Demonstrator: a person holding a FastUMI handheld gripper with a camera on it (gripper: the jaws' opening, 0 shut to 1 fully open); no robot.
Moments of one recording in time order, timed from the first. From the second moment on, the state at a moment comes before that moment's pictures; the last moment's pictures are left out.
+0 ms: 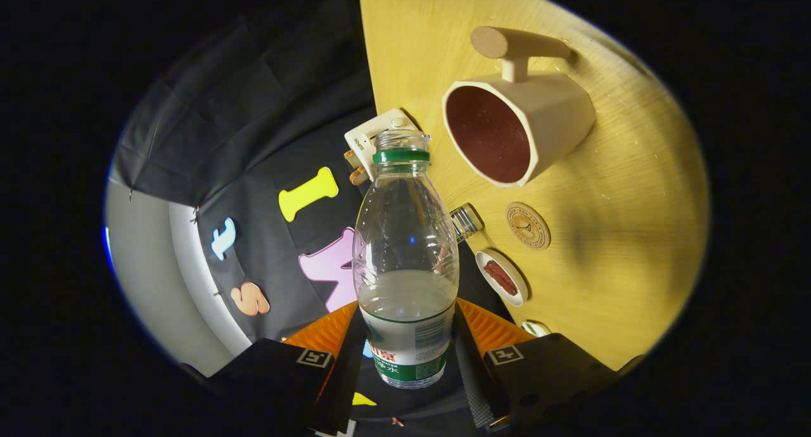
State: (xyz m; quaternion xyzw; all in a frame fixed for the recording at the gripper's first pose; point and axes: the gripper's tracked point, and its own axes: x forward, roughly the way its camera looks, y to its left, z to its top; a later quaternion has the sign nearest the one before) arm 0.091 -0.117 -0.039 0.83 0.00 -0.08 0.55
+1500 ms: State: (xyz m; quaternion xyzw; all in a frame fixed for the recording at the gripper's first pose) arm 0.188 -0.074 -0.035 -0.01 0.02 -0.13 0.99
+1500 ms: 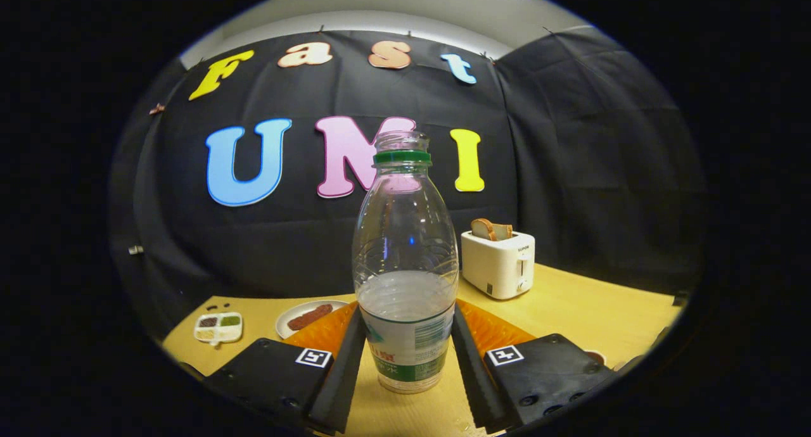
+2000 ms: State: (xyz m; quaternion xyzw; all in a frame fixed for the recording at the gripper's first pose) arm 0.231 -0.077 -0.094 -0.08 0.04 -0.16 0.98
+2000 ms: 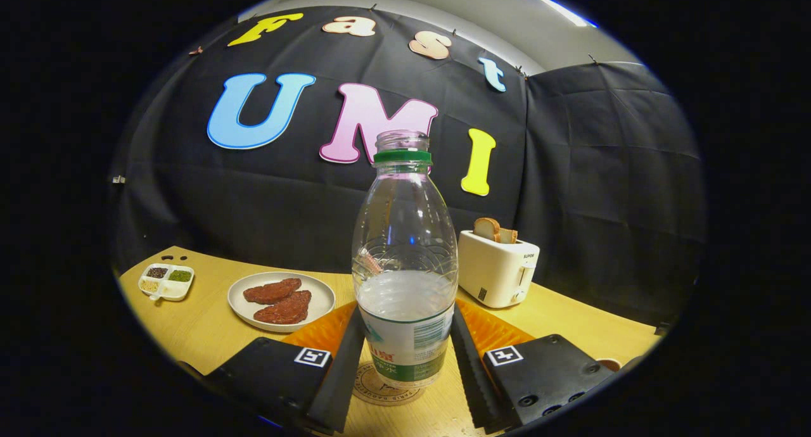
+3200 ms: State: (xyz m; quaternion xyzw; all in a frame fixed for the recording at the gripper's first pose) arm 0.229 -0.070 -0.129 -0.05 0.07 -0.18 0.98
